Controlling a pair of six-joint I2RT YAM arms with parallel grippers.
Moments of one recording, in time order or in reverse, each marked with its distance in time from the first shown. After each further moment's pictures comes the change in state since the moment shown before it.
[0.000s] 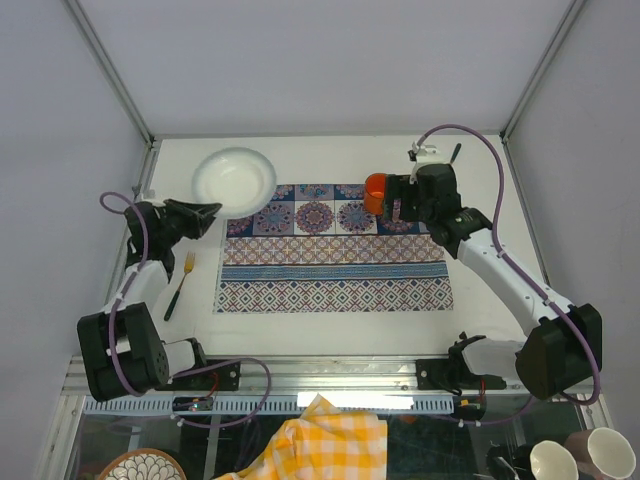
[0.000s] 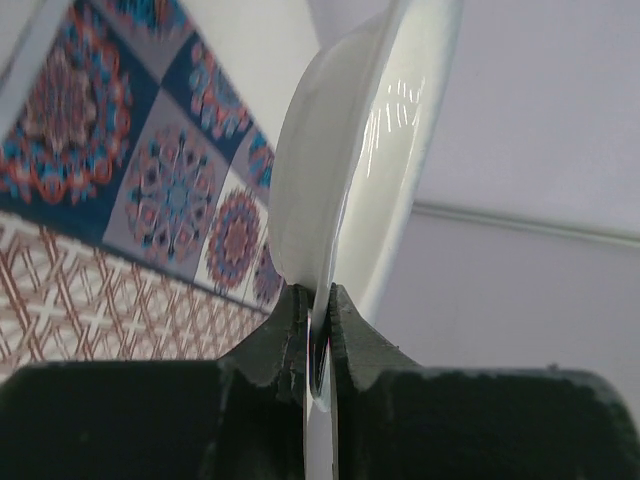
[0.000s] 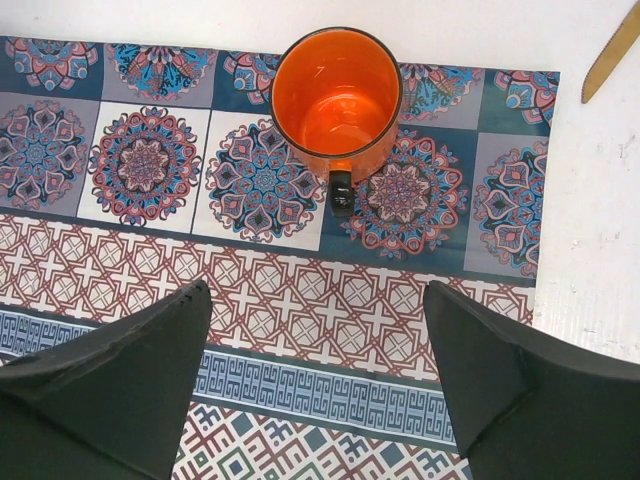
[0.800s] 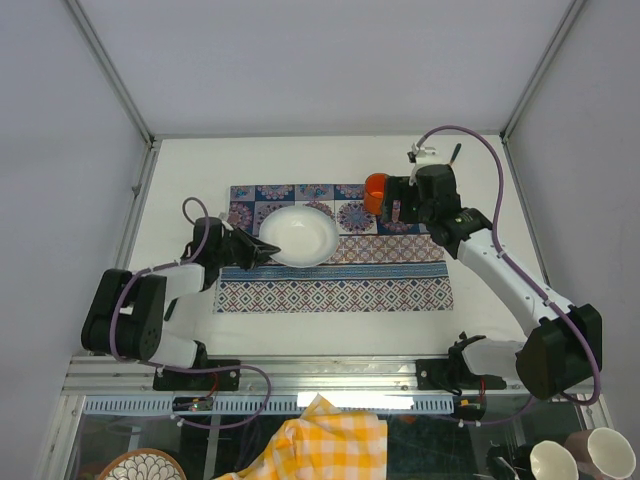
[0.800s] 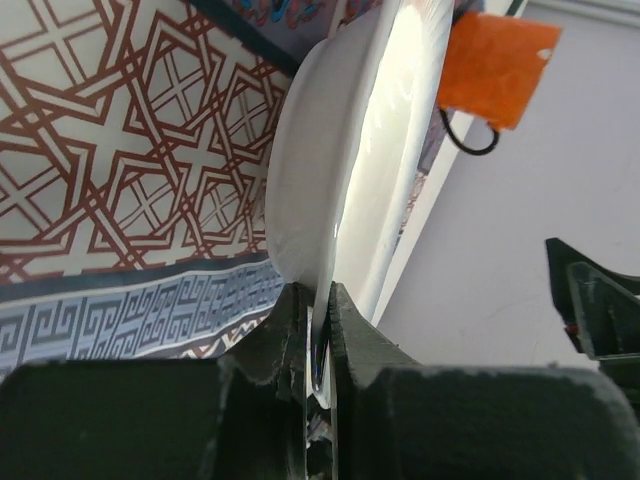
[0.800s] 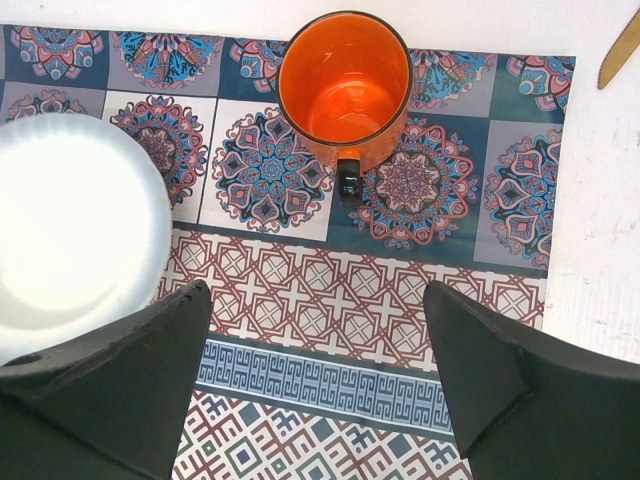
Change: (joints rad) left arm -0.453 0.158 -0.146 -0.008 -0.056 0.040; right arm 0.003 -0.002 0.000 -0.019 -0.019 0.018
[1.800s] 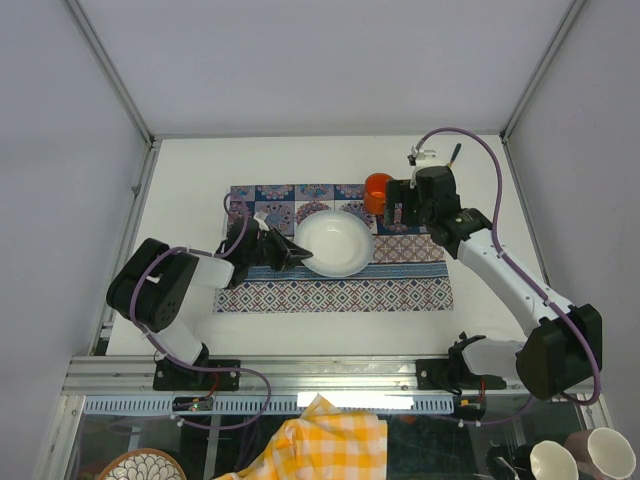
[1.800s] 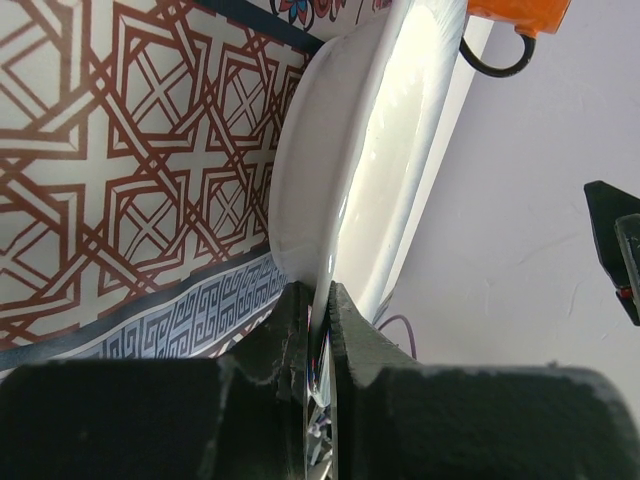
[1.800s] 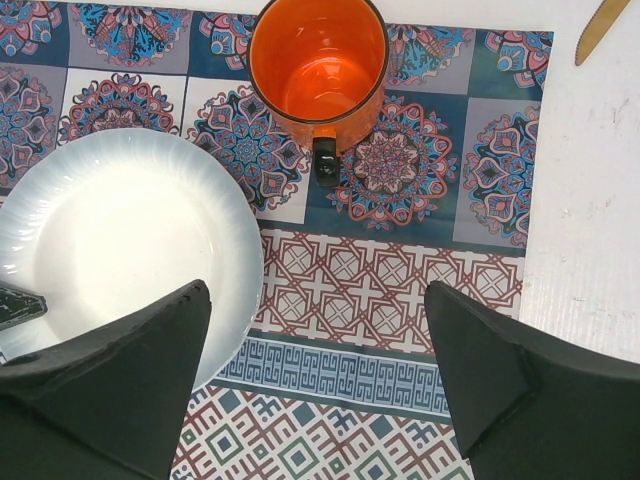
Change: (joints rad) left arm -0.269 0.261 0.070 0.262 -0.055 -0.066; right arm 0.000 0.000 0.000 -0.049 0.034 -0.018
